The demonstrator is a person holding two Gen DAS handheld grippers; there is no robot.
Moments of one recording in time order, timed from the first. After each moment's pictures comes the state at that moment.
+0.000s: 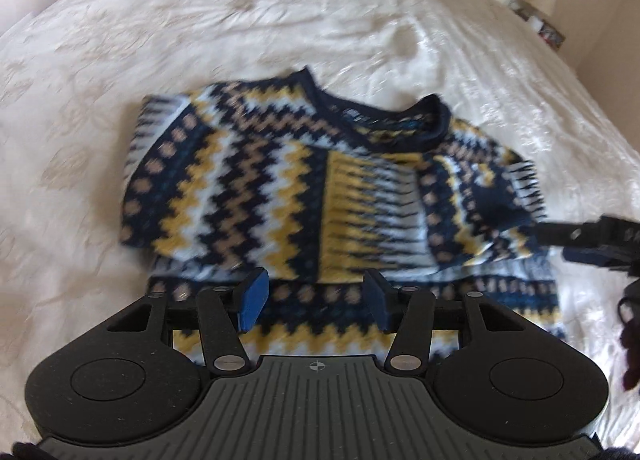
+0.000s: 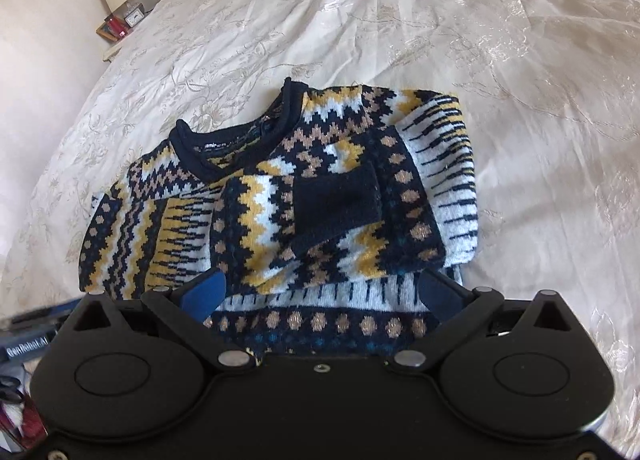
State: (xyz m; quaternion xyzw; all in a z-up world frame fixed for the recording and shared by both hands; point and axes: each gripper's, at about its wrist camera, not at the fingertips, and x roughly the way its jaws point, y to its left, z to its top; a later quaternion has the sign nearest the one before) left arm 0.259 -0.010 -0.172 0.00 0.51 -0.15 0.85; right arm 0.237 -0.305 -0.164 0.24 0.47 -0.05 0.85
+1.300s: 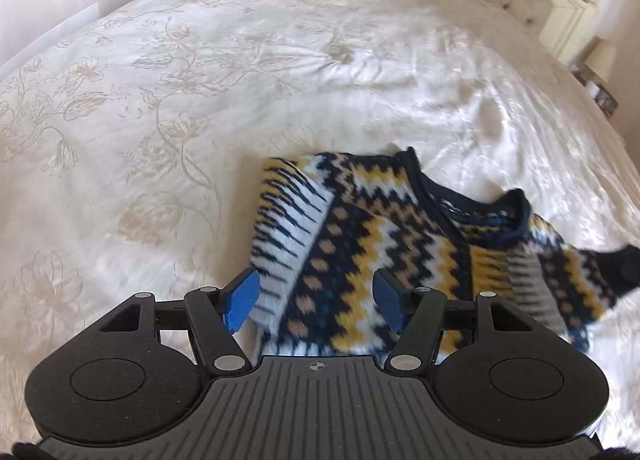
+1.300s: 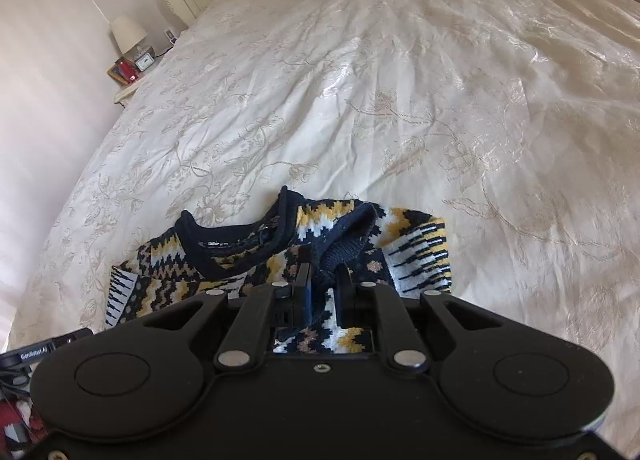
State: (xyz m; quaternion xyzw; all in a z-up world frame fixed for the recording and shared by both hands) left arm 0.327 0.037 -0.145 -0.04 0.48 -0.07 0.88; right arm 0.272 -0.354 -0.121 0.24 0.42 -0.05 0.87
